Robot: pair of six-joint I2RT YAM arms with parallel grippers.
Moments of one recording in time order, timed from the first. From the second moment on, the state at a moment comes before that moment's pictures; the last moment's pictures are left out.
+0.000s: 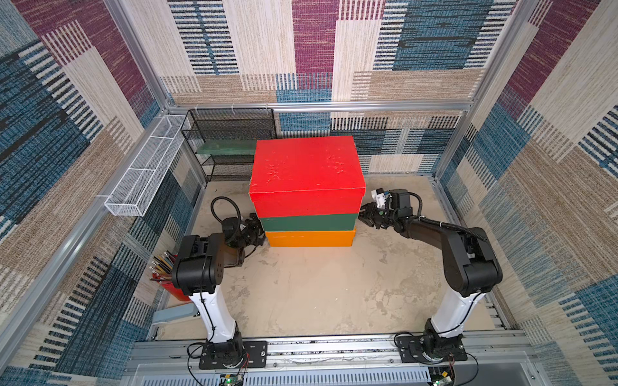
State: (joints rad) left arm 0.06 1.90 0.68 0.82 0.59 -1.36; right arm 0.17 1.81 1.04 0.16 -0.75 0.82
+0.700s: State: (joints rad) left arm -0.01 1.67 0.51 0.79 0.51 -1.36; right arm 0.18 1.59 0.86 0.09 -0.65 0.81
